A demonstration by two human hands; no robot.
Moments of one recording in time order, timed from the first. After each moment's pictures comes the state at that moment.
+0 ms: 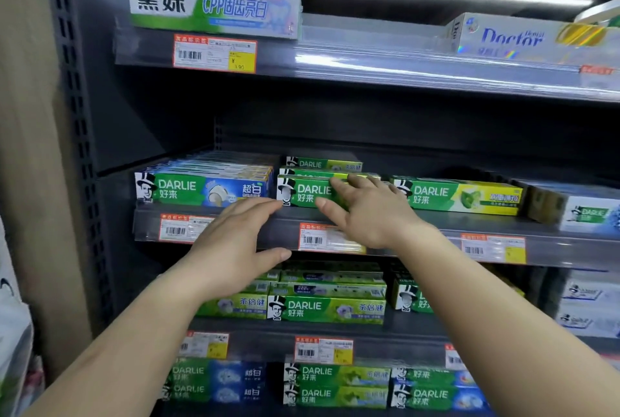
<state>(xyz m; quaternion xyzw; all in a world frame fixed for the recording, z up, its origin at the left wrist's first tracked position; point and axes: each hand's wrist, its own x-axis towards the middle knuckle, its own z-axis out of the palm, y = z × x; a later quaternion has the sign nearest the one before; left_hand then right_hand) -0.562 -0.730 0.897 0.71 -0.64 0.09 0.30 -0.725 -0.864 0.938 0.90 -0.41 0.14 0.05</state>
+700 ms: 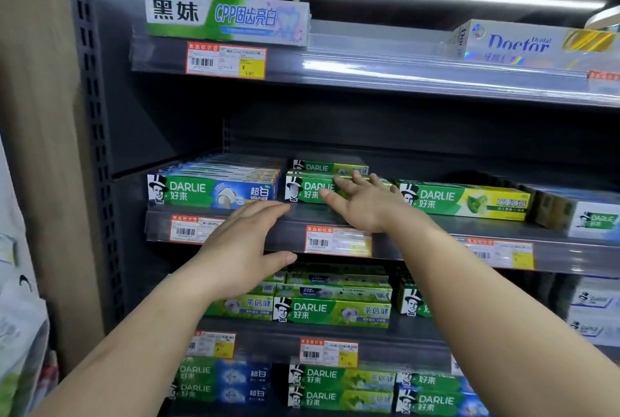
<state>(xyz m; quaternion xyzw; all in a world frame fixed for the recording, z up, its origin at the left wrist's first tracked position) -0.561 -0.729 0.896 0.70 -0.64 0.09 0.29 -0.706 -0.884 0.946 0.89 -0.44 0.10 -0.01</state>
